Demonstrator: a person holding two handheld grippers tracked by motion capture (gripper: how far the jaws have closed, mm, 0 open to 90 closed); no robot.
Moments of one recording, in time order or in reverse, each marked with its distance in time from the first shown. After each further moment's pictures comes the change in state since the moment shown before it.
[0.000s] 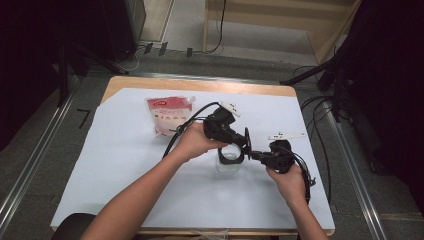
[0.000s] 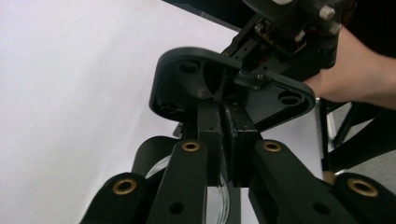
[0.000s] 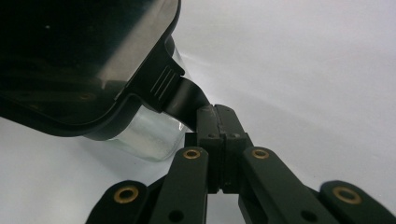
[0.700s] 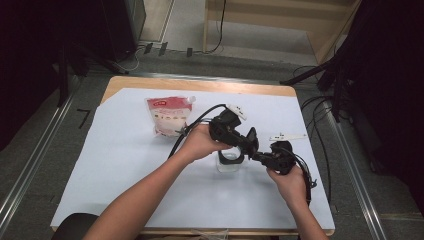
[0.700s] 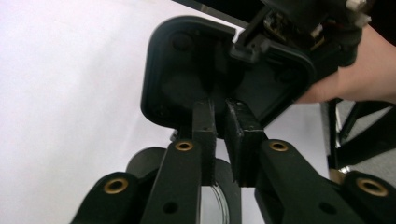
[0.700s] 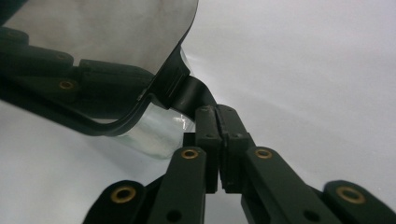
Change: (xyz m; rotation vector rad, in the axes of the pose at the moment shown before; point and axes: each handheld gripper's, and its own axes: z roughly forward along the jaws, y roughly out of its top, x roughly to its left) left arm -0.005 0.004 0.011 0.032 0.010 0.027; right arm 0.003 -0.002 -0.005 -0.013 0.003 0.001
